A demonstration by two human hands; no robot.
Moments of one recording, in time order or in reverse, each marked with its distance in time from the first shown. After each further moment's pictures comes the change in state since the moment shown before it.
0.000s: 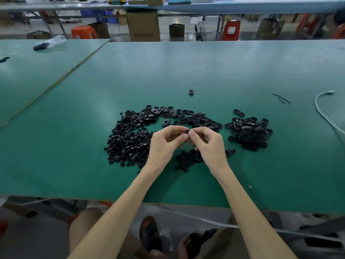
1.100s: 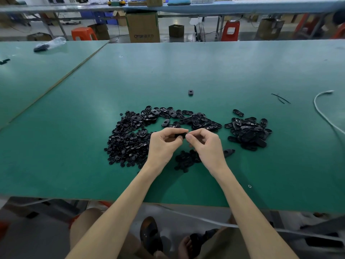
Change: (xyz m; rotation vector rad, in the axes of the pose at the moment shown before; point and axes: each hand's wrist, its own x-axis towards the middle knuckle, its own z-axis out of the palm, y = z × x) left_hand 0.000 0.000 -0.002 0.073 0.037 0.021; right_hand -0.001 -0.005 0.003 -0.094 -0.022 0.045
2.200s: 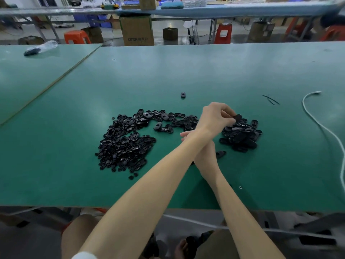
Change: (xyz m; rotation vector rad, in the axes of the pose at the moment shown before) left_hand 0.067 0.072 0.131 0.362 -0.352 -0.043; right_hand -0.002 -0.005 -0.003 0.385 0.032 0.135
